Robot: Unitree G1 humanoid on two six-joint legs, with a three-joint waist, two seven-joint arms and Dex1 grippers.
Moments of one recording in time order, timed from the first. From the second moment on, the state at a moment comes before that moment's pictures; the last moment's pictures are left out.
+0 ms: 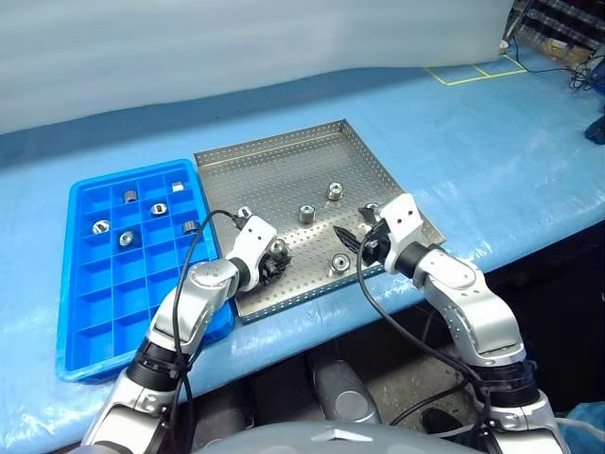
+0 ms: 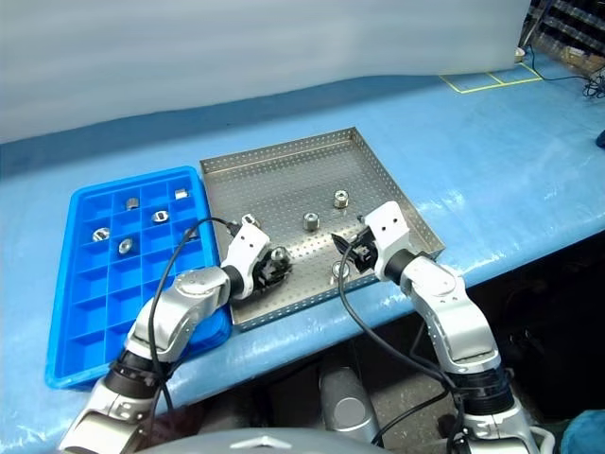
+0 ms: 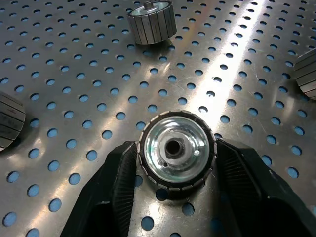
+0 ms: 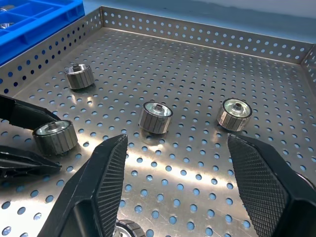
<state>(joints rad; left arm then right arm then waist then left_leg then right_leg) -0.26 0.32 -0.27 -0.22 -0.18 0.80 -0.40 -0.18 -0.39 0.08 -0.36 0.24 0.58 0.45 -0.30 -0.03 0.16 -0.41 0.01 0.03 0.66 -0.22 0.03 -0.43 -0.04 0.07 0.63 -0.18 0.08</state>
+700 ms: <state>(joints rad) -0.23 0.28 -0.17 -0.24 -0.23 0.81 -0.39 -0.21 -0.38 0.16 -0.32 0.25 0.61 0.50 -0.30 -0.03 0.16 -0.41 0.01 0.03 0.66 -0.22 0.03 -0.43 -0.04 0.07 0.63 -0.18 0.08</state>
